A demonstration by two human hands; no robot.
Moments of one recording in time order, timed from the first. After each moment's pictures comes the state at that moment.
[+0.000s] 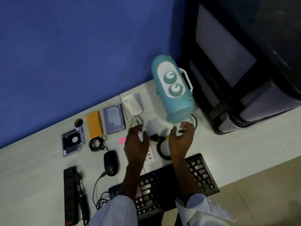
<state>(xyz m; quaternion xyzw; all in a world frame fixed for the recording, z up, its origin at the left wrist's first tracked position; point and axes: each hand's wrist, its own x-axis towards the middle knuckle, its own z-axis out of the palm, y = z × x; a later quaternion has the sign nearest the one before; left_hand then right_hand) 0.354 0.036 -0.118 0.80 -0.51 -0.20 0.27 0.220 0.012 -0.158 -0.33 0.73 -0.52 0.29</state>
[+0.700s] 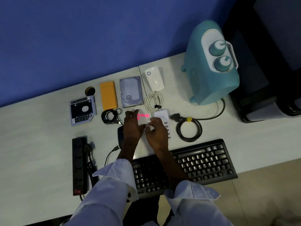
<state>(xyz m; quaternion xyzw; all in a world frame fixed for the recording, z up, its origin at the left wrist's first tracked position) 0.486 0.066 -0.206 0.80 -0.53 -0.25 0.13 0.365 0.078 -0.184 -0.50 0.67 -0.27 0.48</state>
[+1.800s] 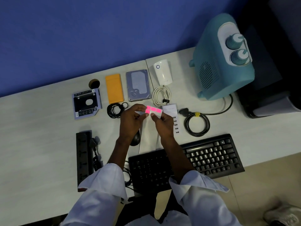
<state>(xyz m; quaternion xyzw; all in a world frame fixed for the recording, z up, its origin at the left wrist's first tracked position) 0.524 0.079 -0.171 0.70 -0.50 -0.36 0.36 0.393 0.063 -0.179 -0.30 0.68 -0.32 0.59</state>
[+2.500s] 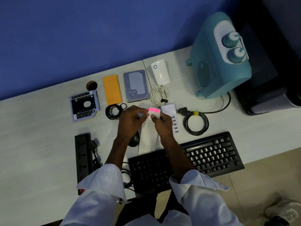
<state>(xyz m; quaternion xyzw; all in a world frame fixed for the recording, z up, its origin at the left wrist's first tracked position) 0.529 0.076 -0.167 0.69 -0.58 -0.31 0.31 0.392 0.065 -0.174 -0.31 0.67 -0.33 0.59</state>
